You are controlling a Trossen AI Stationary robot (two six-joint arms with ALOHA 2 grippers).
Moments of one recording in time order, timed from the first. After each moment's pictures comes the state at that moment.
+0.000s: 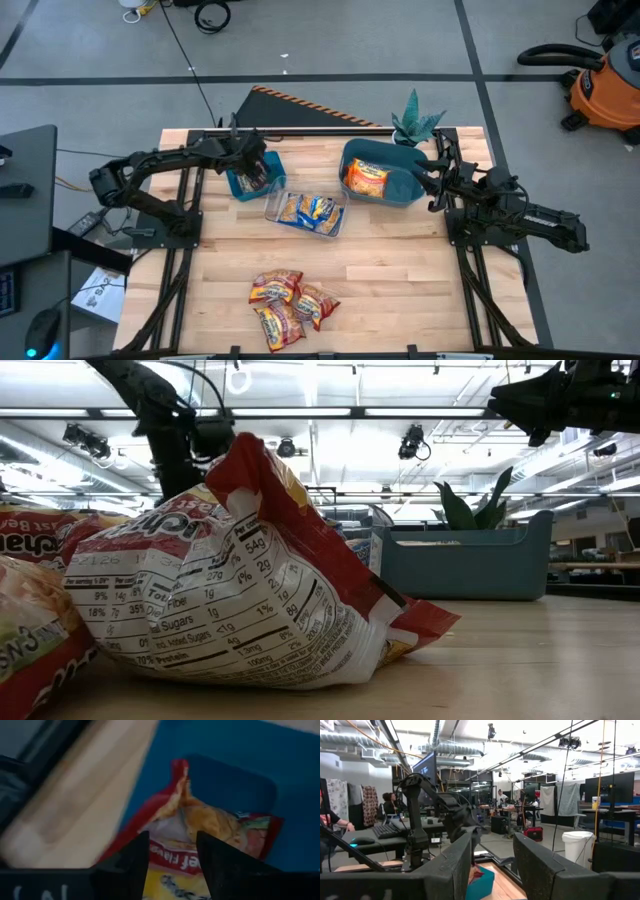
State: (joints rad) left arm 0.59 1.41 0.83 -0.58 -0.25 -0.08; right arm -0.33 0.08 0.14 0.26 -0.02 0.00
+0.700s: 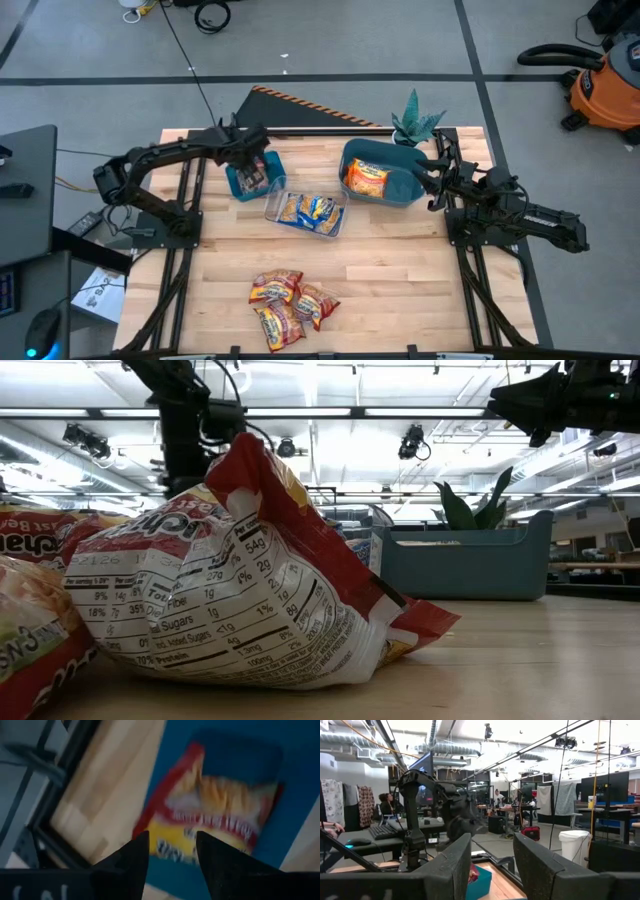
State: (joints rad) left arm 0.57 1.44 1.05 -0.94 -0.31 -0.03; right arm -0.33 0.08 0.14 0.26 0.00 0.00
